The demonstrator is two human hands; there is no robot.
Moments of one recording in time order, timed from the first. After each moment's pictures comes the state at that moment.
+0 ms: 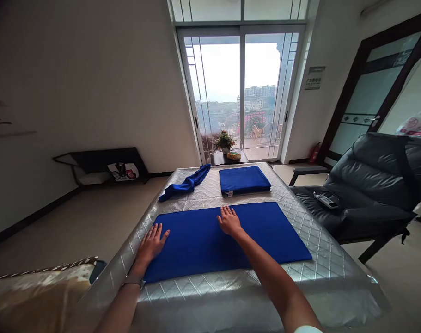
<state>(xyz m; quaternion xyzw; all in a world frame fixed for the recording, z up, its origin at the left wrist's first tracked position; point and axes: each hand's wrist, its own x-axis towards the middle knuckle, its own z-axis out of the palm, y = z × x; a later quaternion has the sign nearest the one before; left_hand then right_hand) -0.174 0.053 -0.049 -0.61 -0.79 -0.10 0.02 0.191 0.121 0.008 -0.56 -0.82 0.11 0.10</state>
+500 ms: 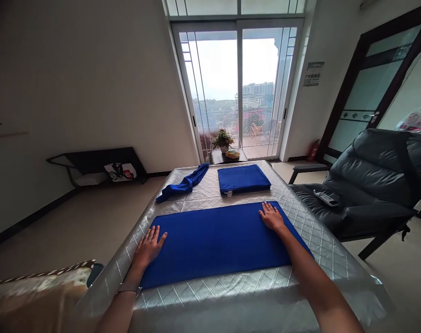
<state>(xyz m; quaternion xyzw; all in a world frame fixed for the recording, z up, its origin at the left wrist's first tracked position) -0.178 0.053 -0.052 -0.61 -0.79 -0.10 0.01 0.380 0.153 -0.018 -0.69 -0.72 0.06 0.02</state>
